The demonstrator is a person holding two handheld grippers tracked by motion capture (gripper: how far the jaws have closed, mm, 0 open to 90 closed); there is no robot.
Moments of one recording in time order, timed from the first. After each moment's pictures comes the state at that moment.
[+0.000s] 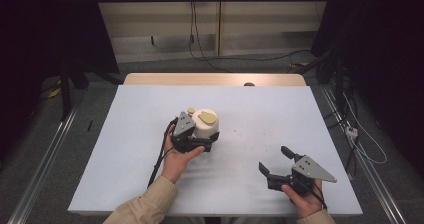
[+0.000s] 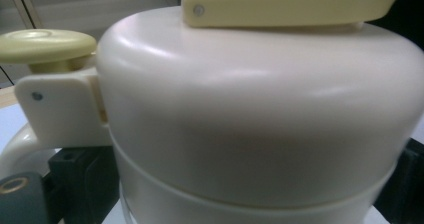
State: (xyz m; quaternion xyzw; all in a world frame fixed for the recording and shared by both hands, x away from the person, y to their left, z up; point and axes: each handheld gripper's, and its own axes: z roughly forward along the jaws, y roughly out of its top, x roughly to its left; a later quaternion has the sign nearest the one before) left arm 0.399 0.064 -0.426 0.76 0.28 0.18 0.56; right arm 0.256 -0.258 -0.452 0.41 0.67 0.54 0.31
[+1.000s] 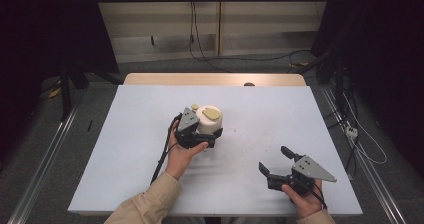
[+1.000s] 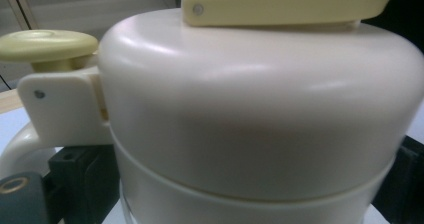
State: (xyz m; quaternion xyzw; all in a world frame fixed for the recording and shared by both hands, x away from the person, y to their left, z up) left arm 0.409 0.053 -0.424 0.76 0.28 0.18 0.56; right arm 0.257 -0.258 -0.453 0.41 0.67 0.54 0.31
